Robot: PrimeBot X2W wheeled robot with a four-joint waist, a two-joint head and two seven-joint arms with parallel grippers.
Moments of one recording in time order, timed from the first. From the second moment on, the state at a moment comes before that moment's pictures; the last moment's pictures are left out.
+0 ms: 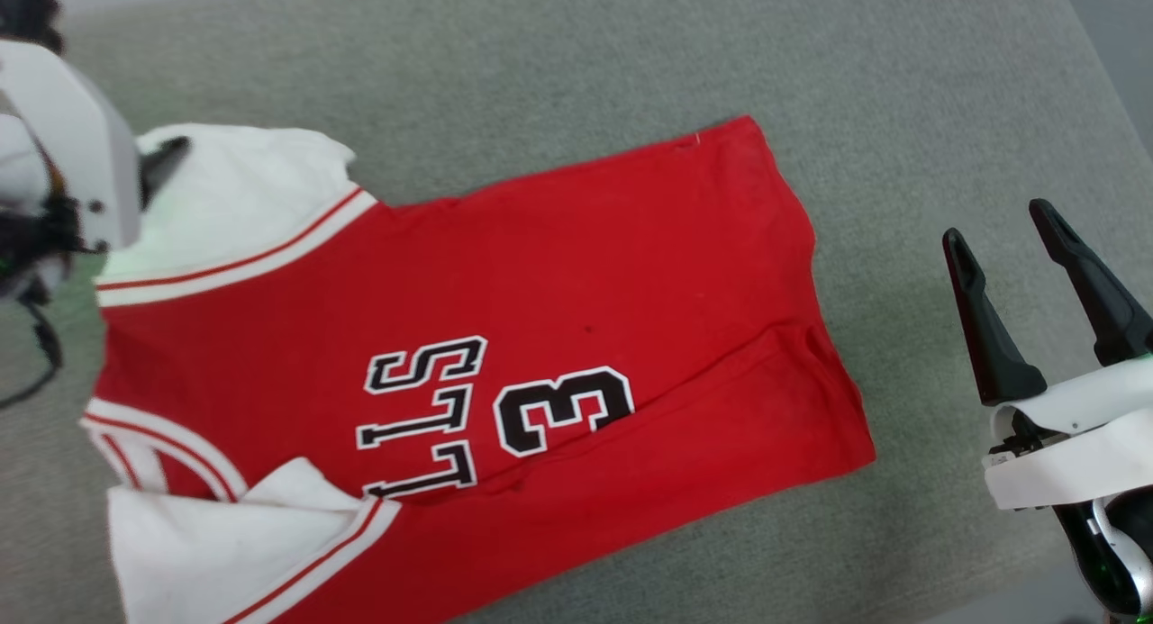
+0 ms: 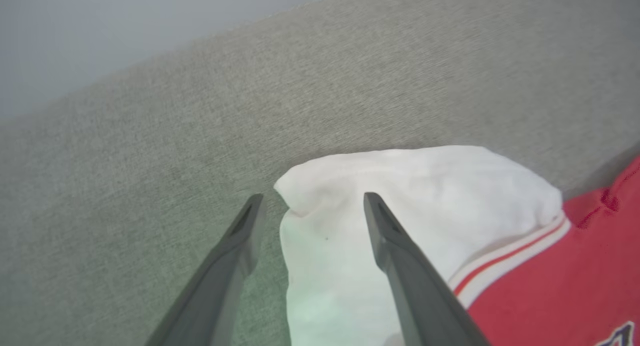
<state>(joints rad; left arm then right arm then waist) -1.10 0.84 -0.80 0.46 -1.05 0.03 0.60 -0.23 -0.32 0.10 -0.23 0.31 0.13 0.01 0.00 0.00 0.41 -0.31</state>
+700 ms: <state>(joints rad) -1.23 0.75 -0.82 0.72 -1.08 0.04 0.76 -0.26 -0.32 0.11 -0.22 0.34 0.13 0.03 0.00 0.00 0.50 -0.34</state>
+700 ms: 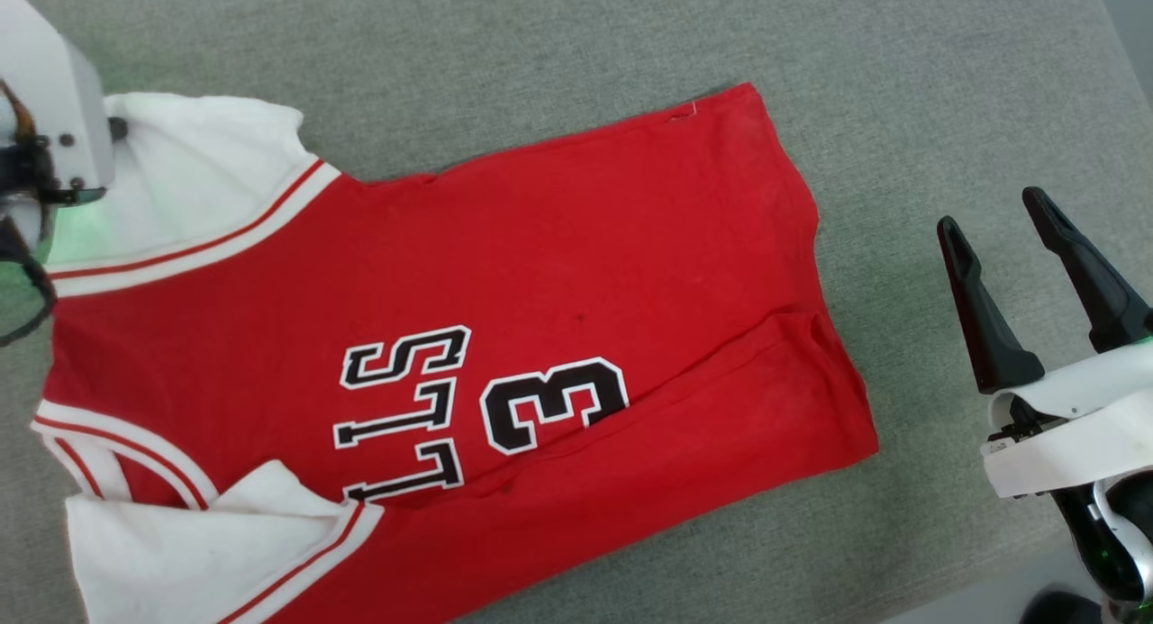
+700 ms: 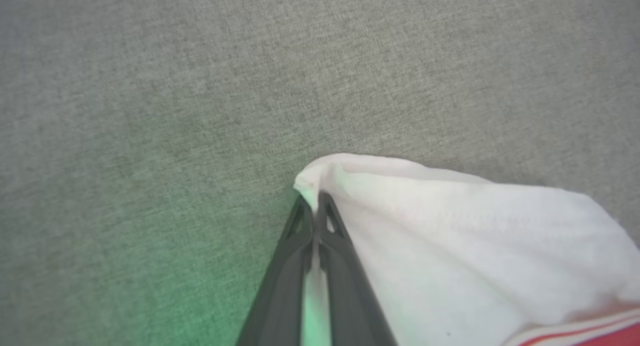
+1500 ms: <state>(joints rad) -1.27 0.63 -0.84 0.75 -1.08 0.01 0.72 -0.76 -0.42 0.34 0.21 0.62 0.13 0.44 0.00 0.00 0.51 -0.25</state>
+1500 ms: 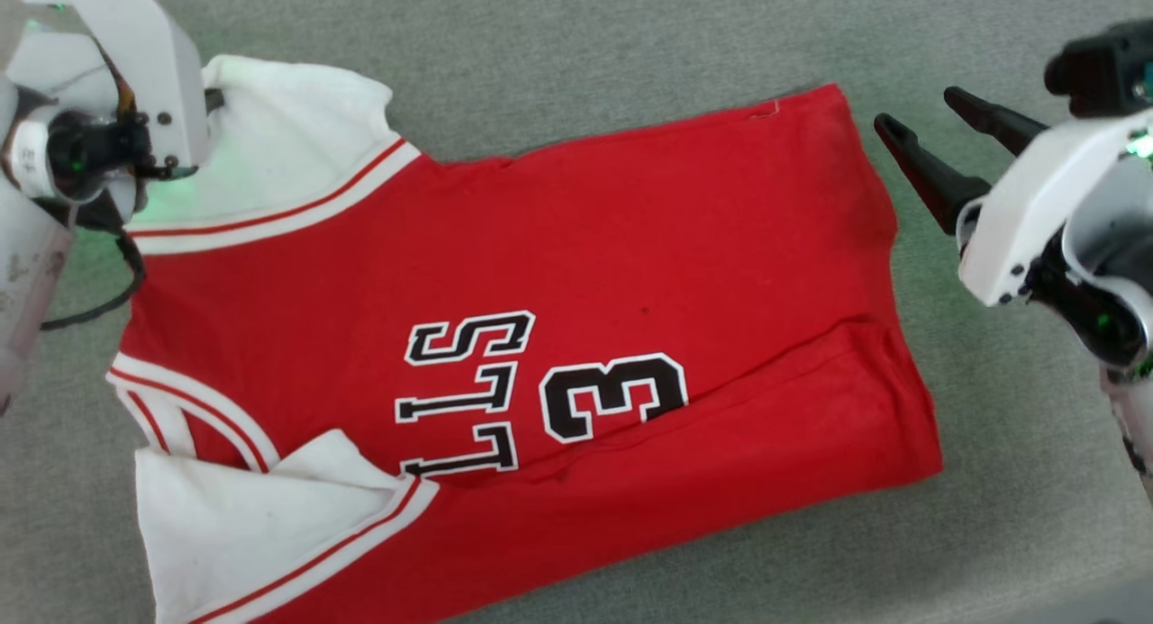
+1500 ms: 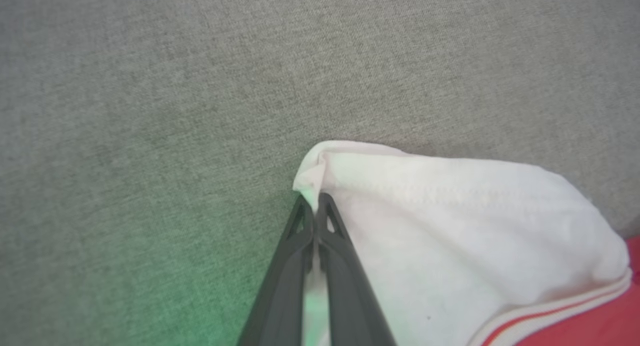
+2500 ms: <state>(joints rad) -1.32 0.54 -0.83 0.85 -1.10 -0.08 0.64 -1.10 -0.44 0.68 0.66 0.93 0.13 0.65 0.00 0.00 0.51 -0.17</state>
